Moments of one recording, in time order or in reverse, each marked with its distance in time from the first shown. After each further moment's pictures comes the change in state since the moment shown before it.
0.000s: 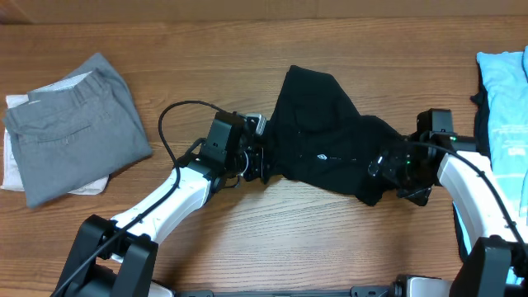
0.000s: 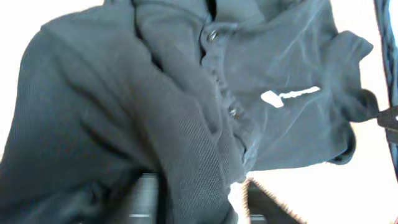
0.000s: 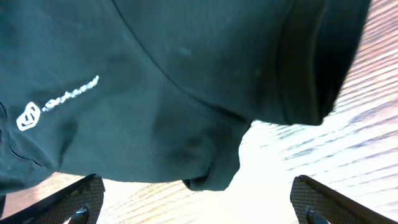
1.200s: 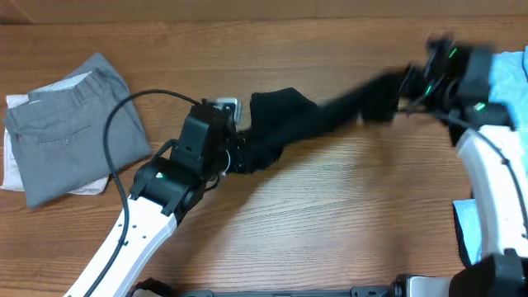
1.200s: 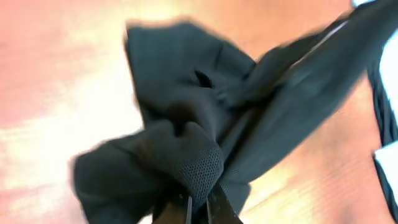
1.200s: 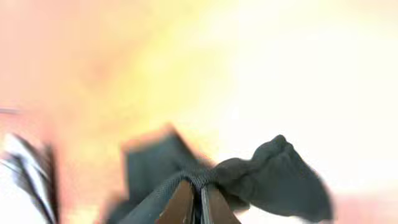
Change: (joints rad) left arm -0.018 -0.369 0.200 -0.439 -0.278 -0.051; right arm 0.004 0.021 0.447 0.416 -0.182 -0.096
